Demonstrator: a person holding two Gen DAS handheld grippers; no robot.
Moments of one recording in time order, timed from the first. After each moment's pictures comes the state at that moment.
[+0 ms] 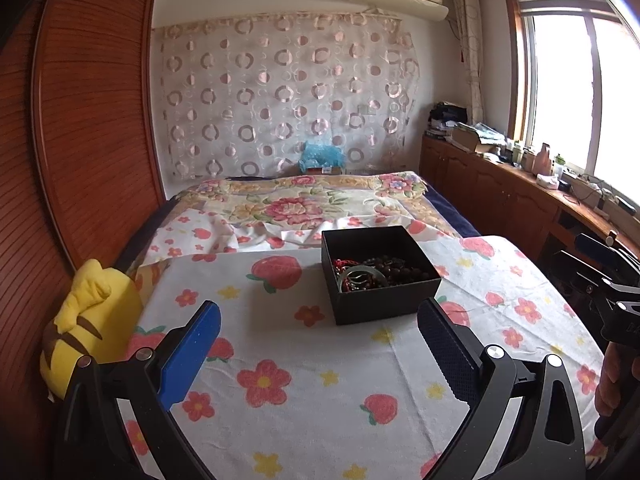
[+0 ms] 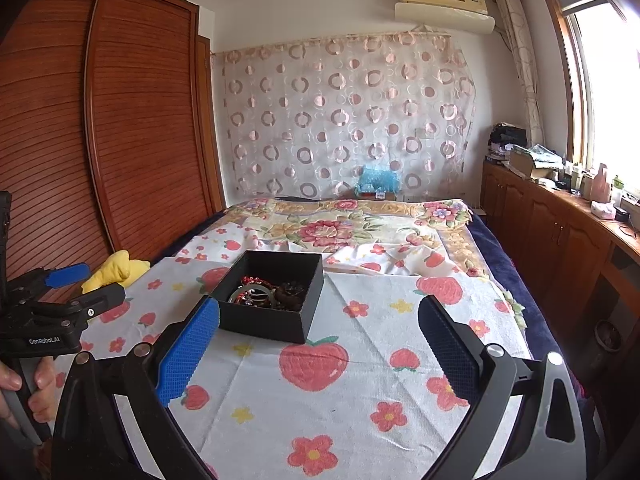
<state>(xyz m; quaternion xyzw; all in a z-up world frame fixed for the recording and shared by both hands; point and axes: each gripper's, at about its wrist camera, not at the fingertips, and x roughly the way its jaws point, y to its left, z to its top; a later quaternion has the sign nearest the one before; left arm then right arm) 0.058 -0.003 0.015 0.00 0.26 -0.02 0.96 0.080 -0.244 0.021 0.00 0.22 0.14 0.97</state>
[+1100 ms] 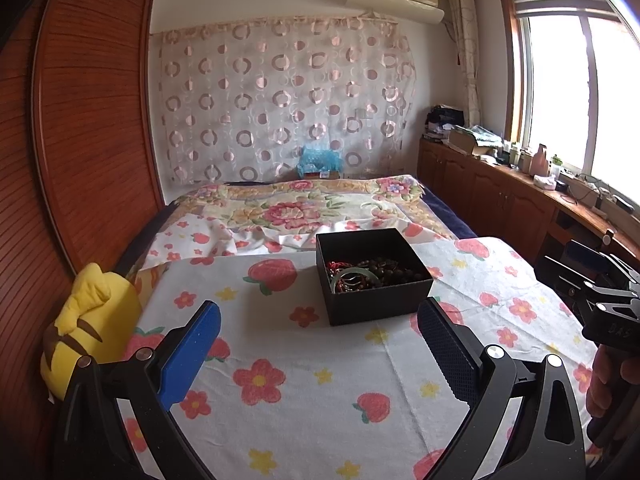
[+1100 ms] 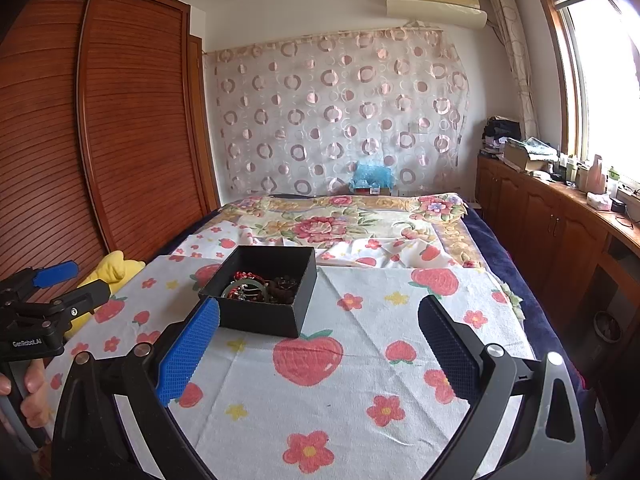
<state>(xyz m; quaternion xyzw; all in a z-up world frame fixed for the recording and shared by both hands) 0.052 -0.009 0.015 0.01 0.26 -0.02 0.97 0.080 -0.246 0.018 0.00 0.22 0.14 0.97</state>
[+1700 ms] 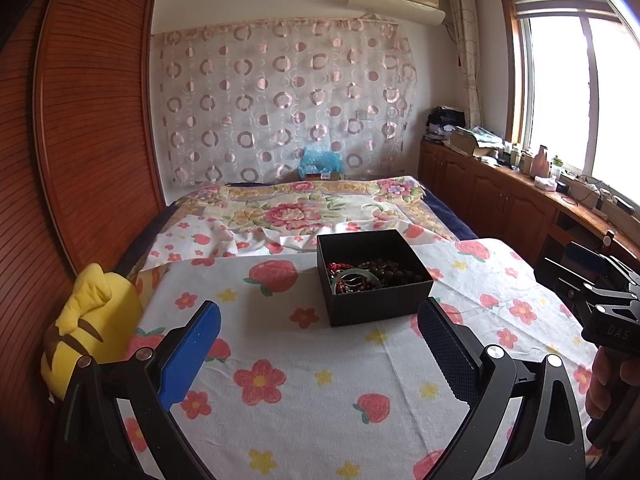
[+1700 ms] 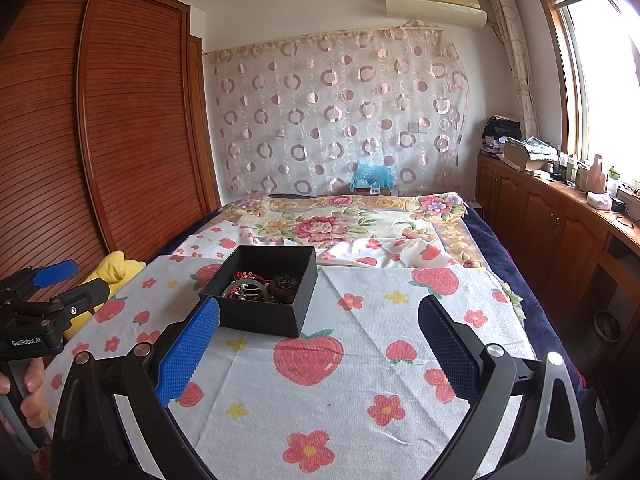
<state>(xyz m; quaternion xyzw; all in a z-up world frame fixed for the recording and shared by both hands) 0.052 -0.009 0.014 0.01 0.26 -0.02 0.97 0.080 -0.247 0.018 0.00 0.22 0.14 0.97</state>
